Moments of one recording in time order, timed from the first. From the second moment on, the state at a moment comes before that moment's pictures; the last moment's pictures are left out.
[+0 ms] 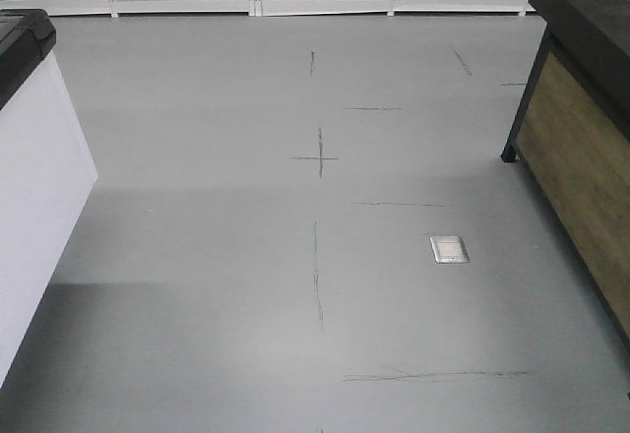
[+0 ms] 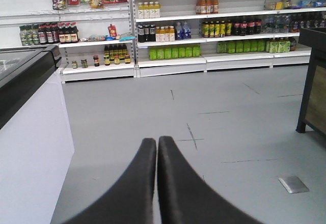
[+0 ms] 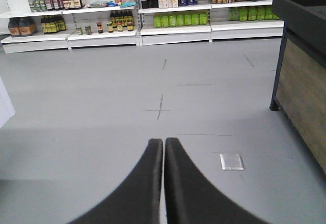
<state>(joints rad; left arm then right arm) -0.02 -0.01 0.03 -0.07 0.12 0.09 0.10 -0.01 0.03 -0.11 0.25 0.13</state>
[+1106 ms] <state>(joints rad) -0.02 -0.01 0.03 -0.07 0.12 0.09 0.10 -0.01 0.03 -0.11 0.25 0.13</state>
